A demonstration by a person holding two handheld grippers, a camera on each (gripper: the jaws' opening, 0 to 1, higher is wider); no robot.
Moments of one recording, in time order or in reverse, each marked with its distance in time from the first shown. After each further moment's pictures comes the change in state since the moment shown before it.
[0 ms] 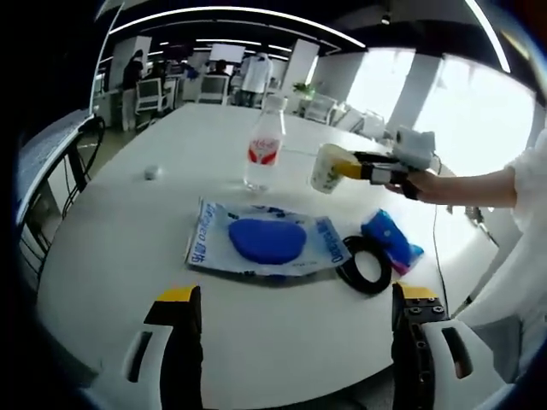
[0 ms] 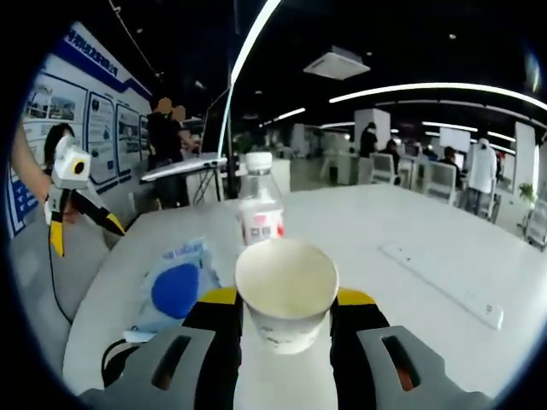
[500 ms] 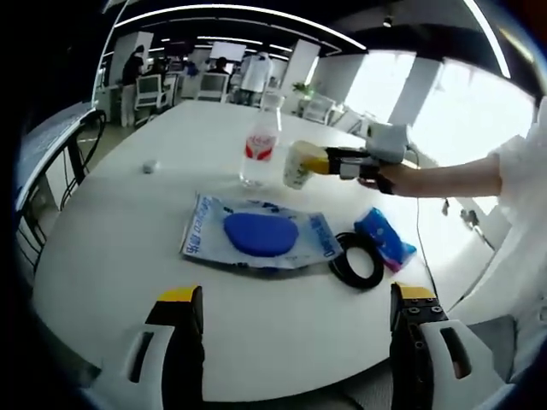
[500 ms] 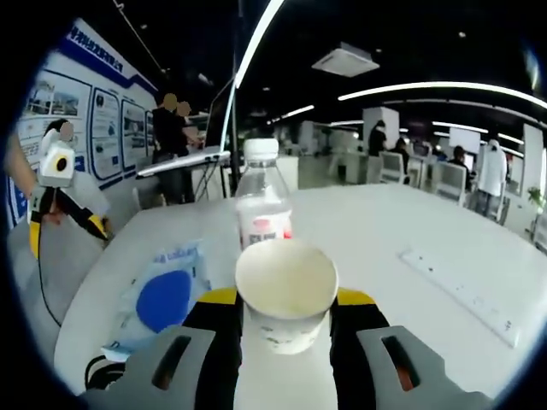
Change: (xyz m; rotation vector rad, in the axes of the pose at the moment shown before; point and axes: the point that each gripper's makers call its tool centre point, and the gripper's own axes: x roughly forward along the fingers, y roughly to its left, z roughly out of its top) left arm -0.004 -0.006 -0.006 -0.016 0.007 -0.023; right arm 0.043 0.005 0.002 -0.030 0.011 0.038
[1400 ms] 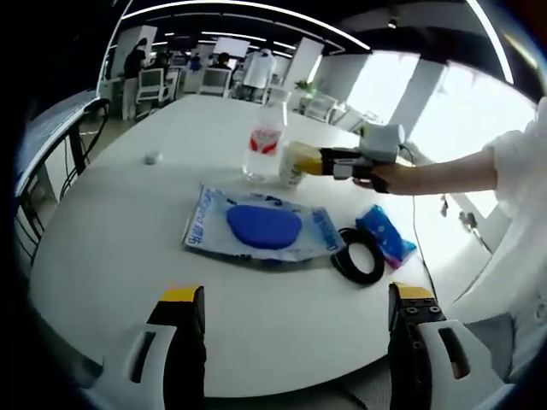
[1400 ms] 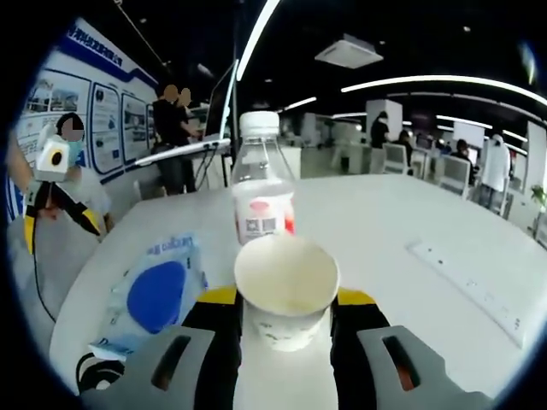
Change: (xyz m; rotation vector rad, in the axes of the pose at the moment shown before) left arm -0.001 0.006 -0.007 -0.025 0.013 -0.012; right arm 0.010 0.006 -0.010 0.004 0.048 0.007
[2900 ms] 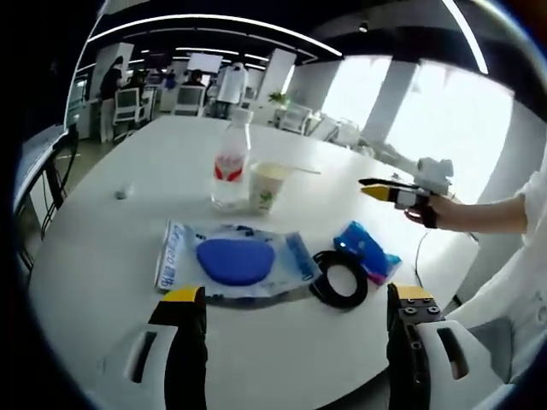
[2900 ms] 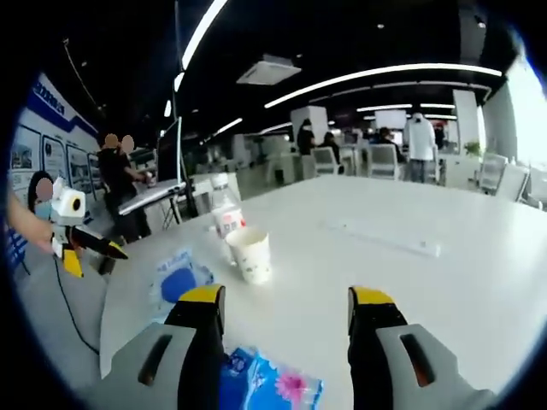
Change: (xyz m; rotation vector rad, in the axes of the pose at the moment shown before) left arm 0.016 -0.031 0.033 0.098 -0.066 -0.098; right arm -0.185 -0.003 -0.020 0.266 -0.114 -0.316
